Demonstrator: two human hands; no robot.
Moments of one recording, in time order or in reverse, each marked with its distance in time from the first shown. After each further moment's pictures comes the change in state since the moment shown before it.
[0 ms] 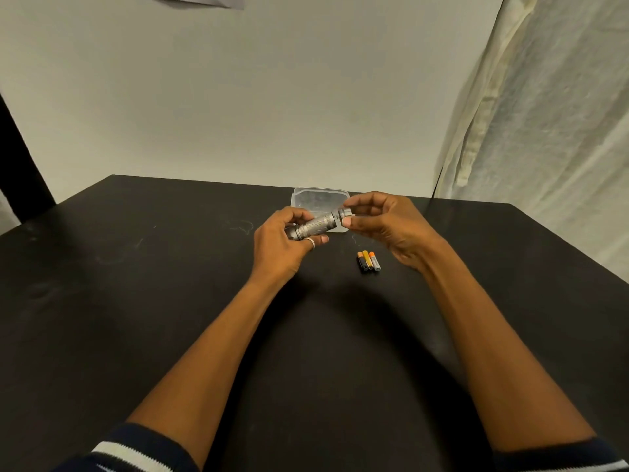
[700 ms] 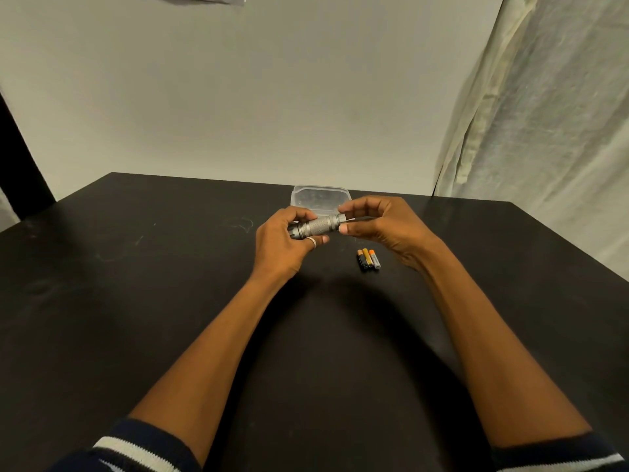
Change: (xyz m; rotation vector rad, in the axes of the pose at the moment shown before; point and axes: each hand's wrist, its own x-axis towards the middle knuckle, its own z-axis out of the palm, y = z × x) left_hand -0.004 0.007 0.000 0.027 -0.018 -0.008; right_hand 0.002 0.008 -0.002 -0.164 -0.048 -0.042
